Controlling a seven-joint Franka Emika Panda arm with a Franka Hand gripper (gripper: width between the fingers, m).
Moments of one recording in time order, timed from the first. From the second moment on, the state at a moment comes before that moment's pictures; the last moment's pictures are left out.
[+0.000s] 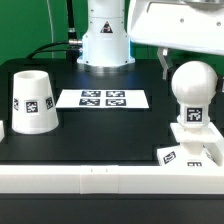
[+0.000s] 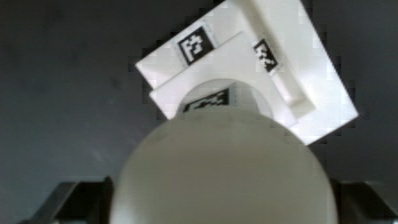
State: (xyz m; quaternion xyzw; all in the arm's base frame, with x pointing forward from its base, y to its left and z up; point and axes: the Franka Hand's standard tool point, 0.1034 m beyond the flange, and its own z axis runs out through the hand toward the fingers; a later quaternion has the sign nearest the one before) arm 0.630 0.087 0.129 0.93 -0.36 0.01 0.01
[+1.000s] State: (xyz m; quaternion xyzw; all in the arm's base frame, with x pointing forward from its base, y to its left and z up) arm 0.625 0.096 0.128 0.82 -0.57 -0.02 -0.02
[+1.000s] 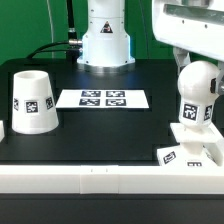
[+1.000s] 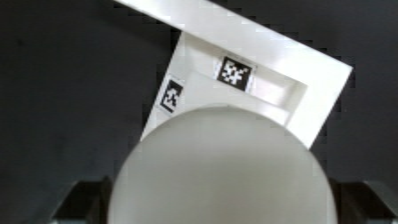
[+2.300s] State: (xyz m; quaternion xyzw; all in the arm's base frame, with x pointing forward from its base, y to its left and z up) arm 0.624 0.099 0.126 1.00 -0.08 -0.01 -0.03
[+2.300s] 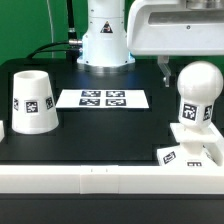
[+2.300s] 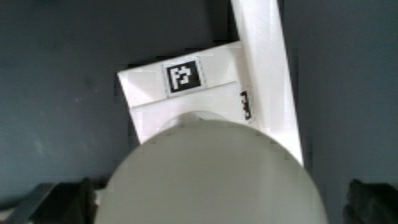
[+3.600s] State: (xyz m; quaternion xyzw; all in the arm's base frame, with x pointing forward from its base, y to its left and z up) arm 0.626 0.100 0.121 0.91 0.41 0.01 -0.01
